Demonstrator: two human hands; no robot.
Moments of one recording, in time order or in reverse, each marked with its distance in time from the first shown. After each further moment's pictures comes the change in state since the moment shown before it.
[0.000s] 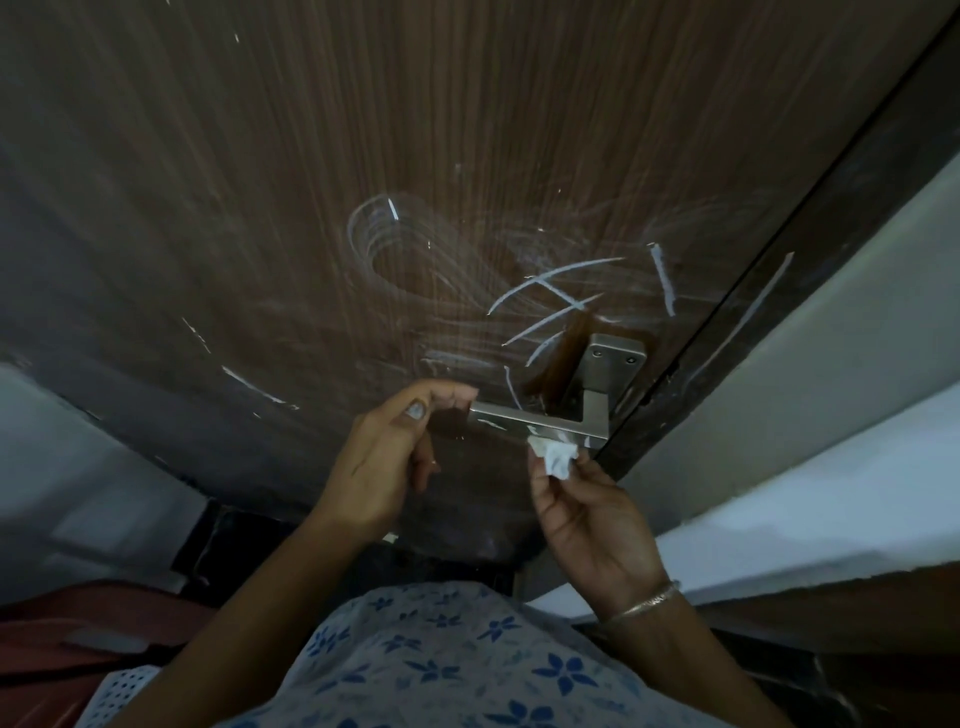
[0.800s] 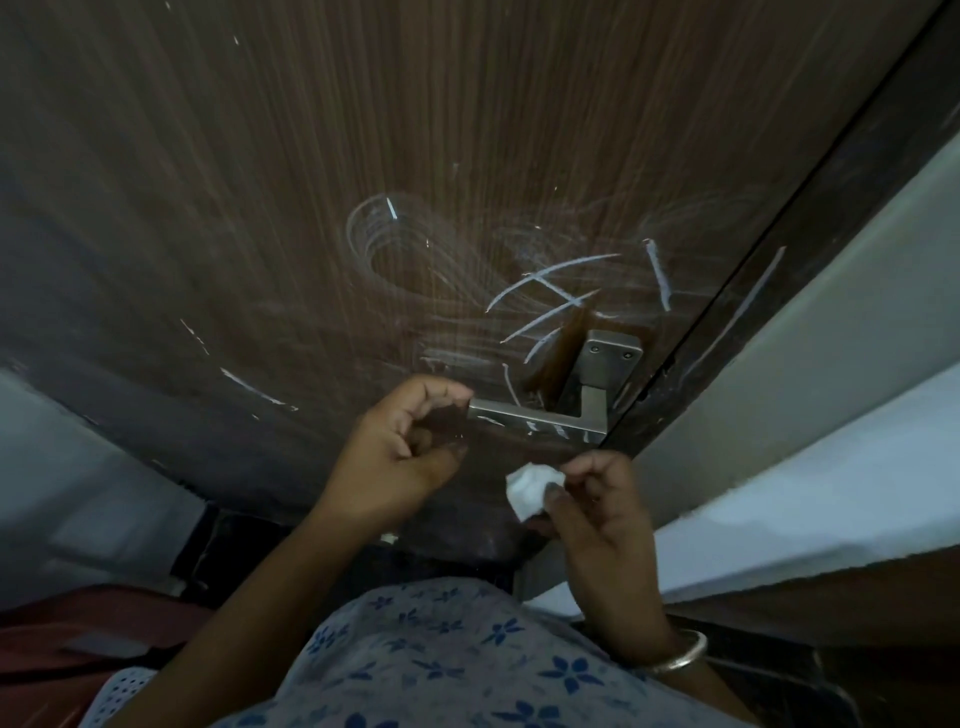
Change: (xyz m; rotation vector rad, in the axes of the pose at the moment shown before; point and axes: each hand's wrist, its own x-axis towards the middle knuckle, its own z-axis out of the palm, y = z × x) left_hand -0.004 -0.001 0.005 0.033 -0.004 0.004; right_hand -0.028 0.011 -0.022 -1.077 -0.112 -0.665
